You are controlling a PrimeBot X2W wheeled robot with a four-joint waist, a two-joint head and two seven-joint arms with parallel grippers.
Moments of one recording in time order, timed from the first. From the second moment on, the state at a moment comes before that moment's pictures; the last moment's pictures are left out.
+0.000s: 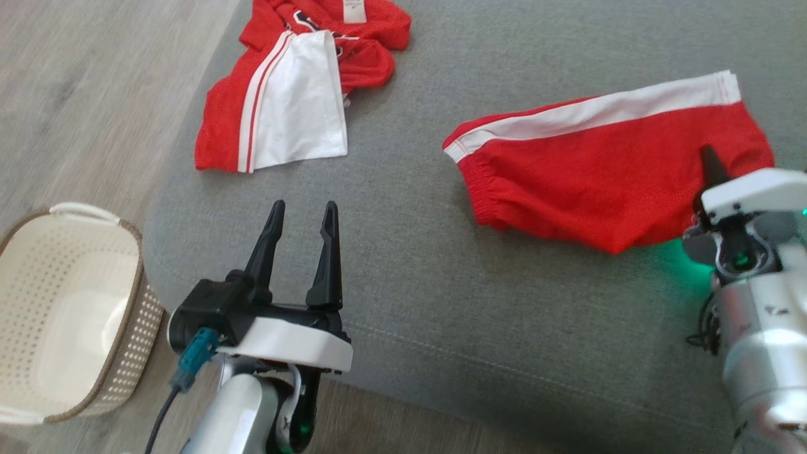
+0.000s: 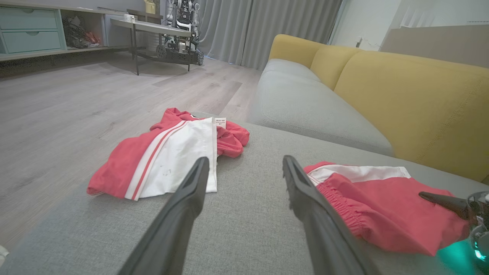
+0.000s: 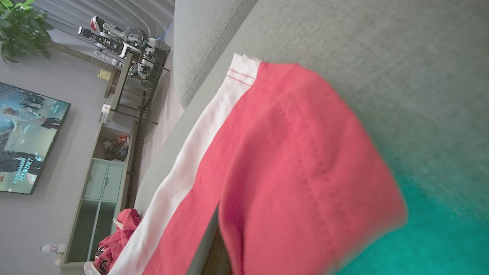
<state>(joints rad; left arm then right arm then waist) -0.13 0.05 -0.41 0.02 -0.32 0.18 -0.25 -0.73 -0.13 -0.31 0.98 0.82 0.13 0.06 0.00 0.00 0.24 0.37</state>
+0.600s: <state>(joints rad) -0.08 0.05 -0.37 0.04 -0.31 0.15 -0.25 -0.51 -0.12 -0.37 0.93 0.87 0.13 -0.18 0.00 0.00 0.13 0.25</state>
